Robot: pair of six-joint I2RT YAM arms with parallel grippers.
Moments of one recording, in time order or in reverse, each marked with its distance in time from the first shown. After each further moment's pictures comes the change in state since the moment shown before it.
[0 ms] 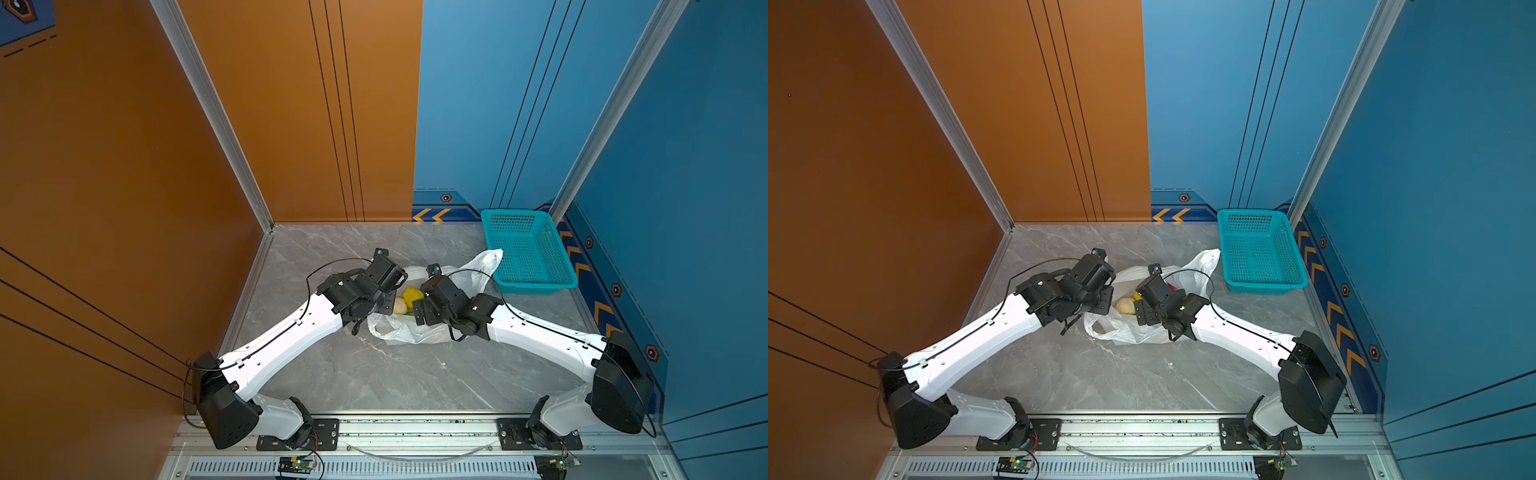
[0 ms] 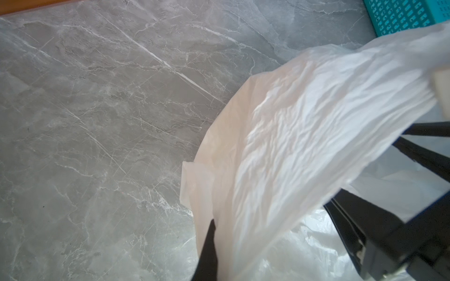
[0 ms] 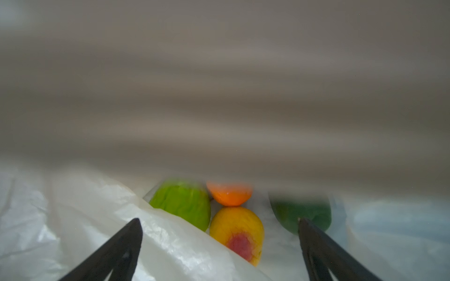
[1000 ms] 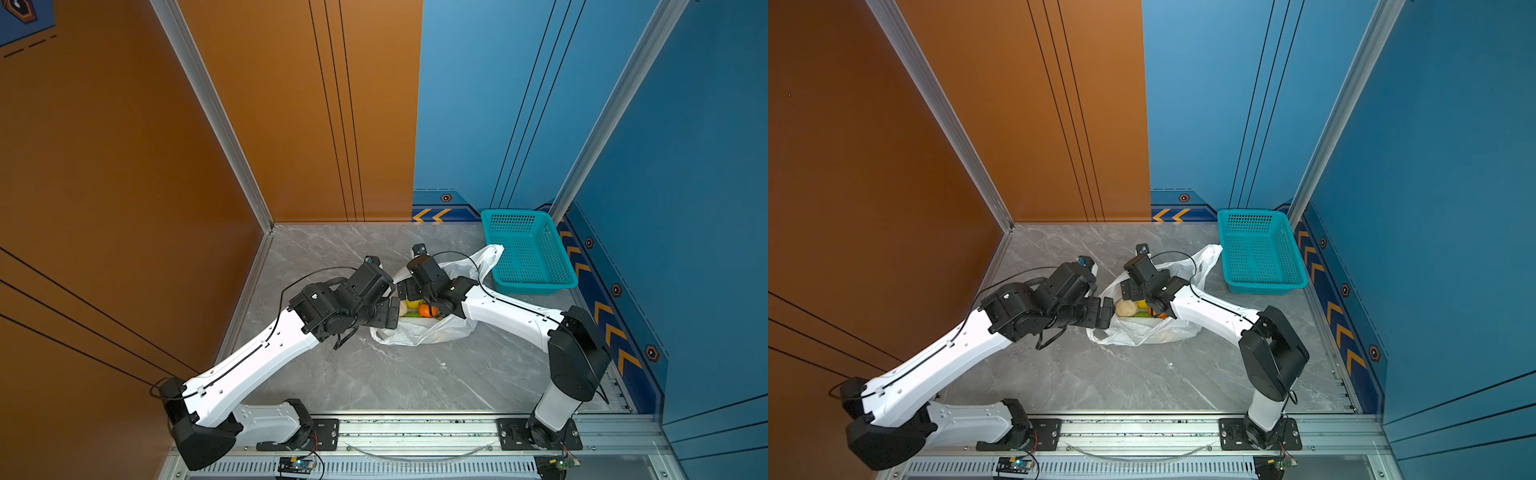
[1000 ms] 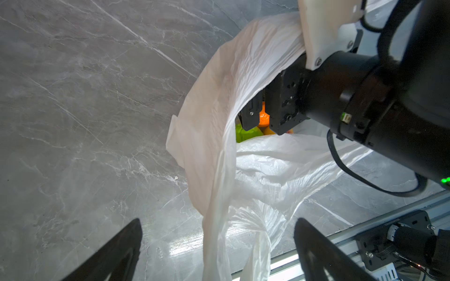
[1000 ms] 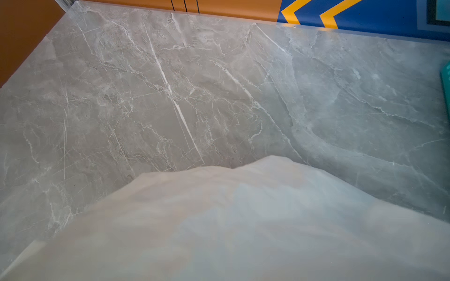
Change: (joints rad) left arm -0.056 -0.114 0.032 -0.138 0.094 -0.080; right arm -0.066 0.248 0.233 0.201 0.003 -0.035
